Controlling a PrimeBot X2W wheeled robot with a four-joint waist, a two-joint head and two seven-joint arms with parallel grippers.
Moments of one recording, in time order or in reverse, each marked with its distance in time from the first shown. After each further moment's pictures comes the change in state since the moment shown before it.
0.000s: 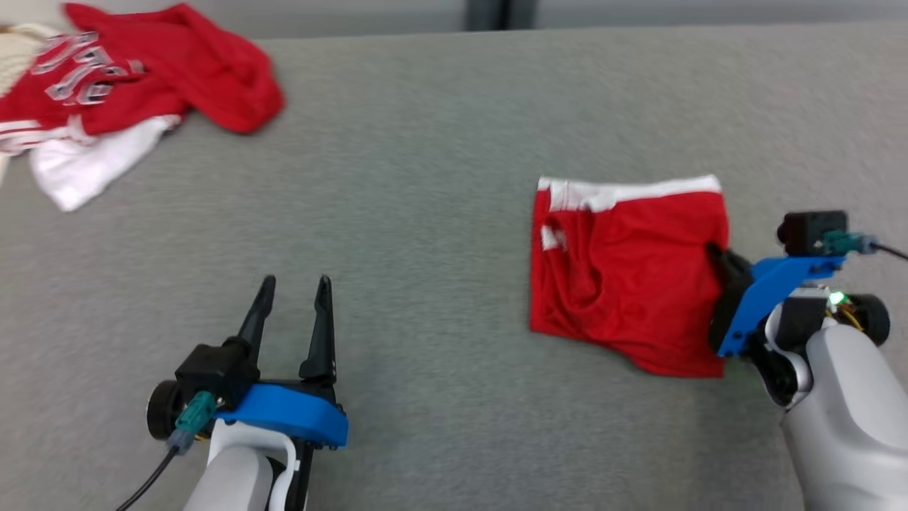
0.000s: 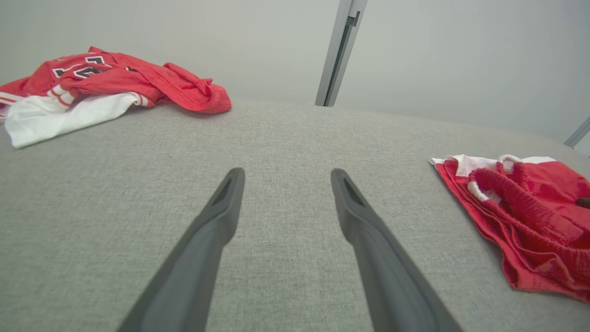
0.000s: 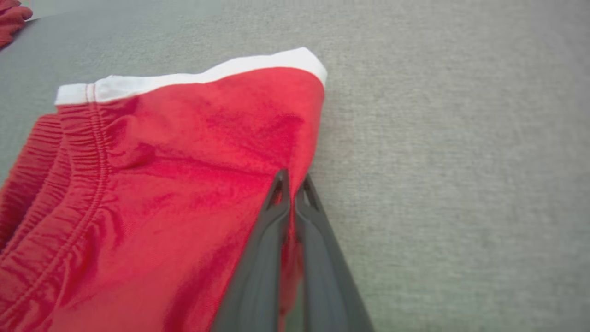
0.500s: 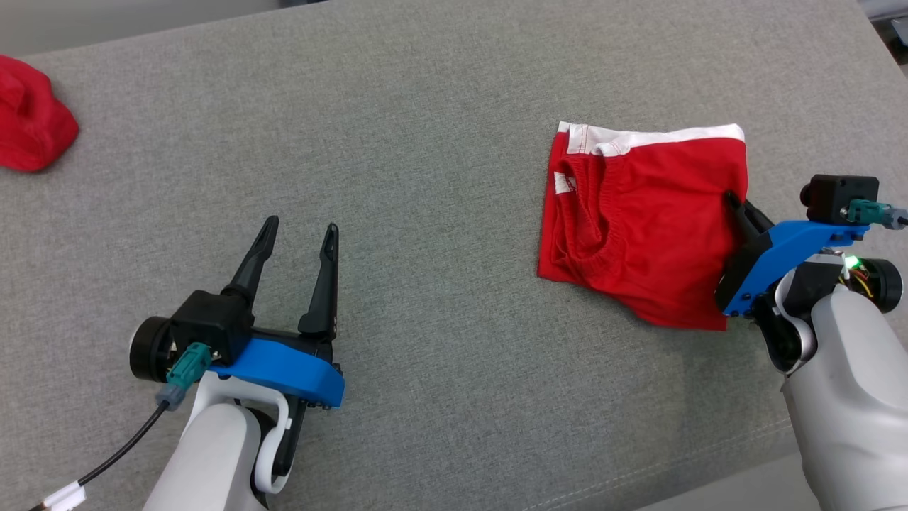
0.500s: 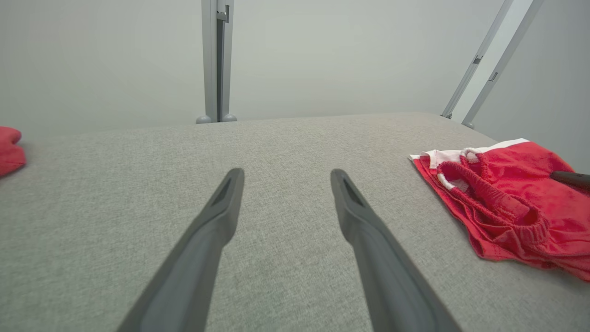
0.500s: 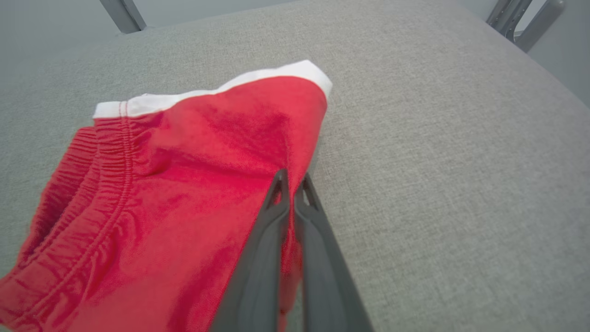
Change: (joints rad) left arm -0.081 0.060 -0.036 -0.121 0.044 0.000 0.095; right arm -0.109 0.001 -0.032 0.094 -0.007 0.000 -0.142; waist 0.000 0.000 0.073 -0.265
